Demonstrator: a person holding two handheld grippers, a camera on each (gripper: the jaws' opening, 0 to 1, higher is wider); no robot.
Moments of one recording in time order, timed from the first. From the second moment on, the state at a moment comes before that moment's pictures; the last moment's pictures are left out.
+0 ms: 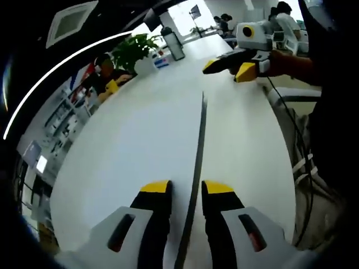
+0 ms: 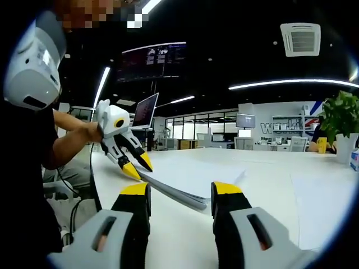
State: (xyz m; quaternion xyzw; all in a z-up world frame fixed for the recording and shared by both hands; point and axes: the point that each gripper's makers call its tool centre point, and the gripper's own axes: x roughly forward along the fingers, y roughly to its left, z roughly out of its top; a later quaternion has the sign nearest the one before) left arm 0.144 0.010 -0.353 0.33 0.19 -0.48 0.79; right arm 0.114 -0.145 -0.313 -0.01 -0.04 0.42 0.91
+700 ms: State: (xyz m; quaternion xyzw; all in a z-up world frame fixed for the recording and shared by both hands) left arm 0.152 0.012 -0.348 0.18 0.21 -0.56 0.78; right arm 0.114 -0.145 -0.312 -0.01 -0.04 0.42 0.90
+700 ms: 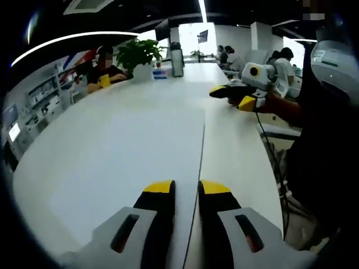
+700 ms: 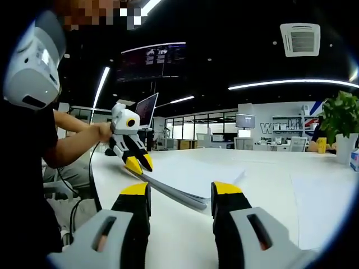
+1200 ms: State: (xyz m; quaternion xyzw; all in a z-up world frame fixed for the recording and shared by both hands) left arm 0.154 0.013 -0.345 0.05 0.23 -0.60 0.77; right arm 0.115 -0.146 -0.313 -0.01 -0.05 0.42 0.91
